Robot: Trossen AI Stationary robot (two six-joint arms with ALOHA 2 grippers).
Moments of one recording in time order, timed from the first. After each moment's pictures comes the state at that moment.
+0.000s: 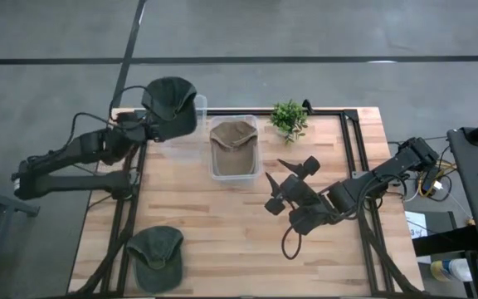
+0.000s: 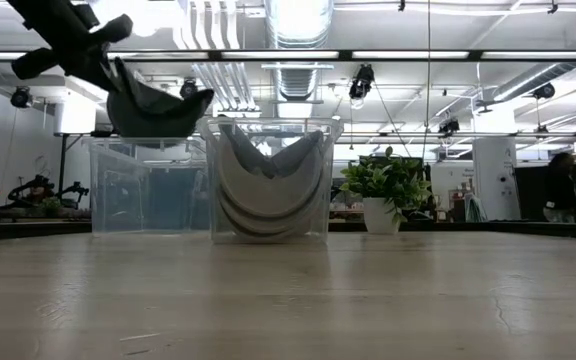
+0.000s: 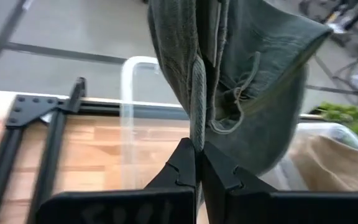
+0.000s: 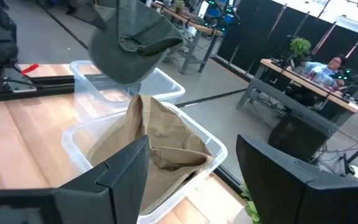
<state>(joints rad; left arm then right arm) 0.31 0.65 0.84 -0.88 -0.74 -0.93 0.49 1.51 1.29 -0.50 1.29 0.39</state>
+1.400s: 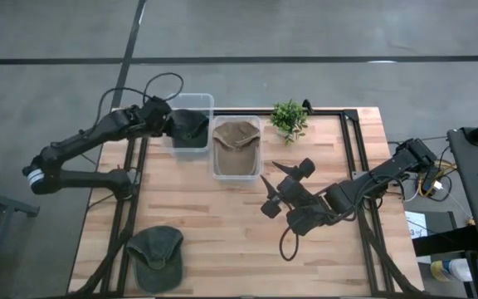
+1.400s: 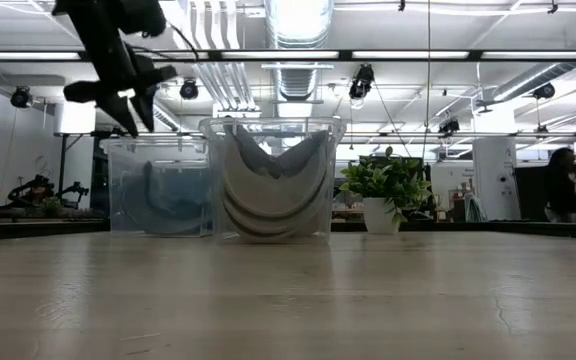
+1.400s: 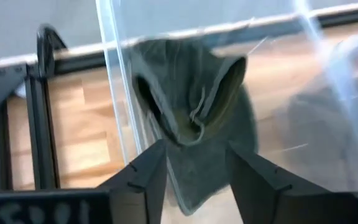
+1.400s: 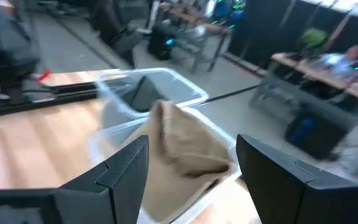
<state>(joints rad) 0.62 1.01 0.97 -0.89 -0.31 -0.63 0.49 1.54 1.30 -0.43 1.26 0.40</state>
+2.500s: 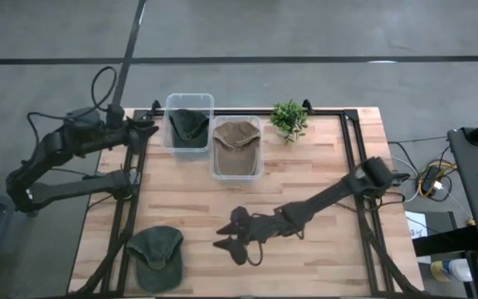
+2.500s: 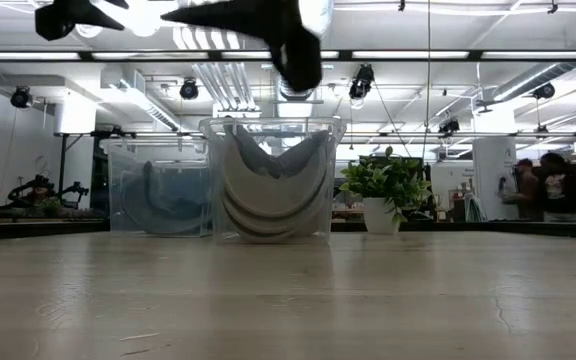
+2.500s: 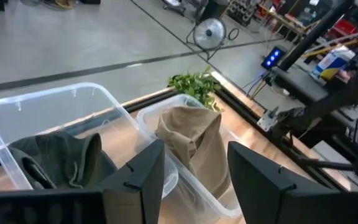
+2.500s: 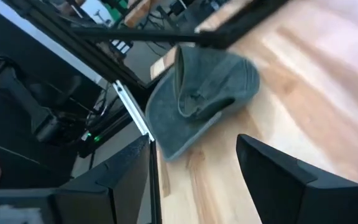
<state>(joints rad) 0.44 0.59 1.03 -0.80 -0.09 -0.48 0.41 1.97 1.32 0.33 0.24 0.86</state>
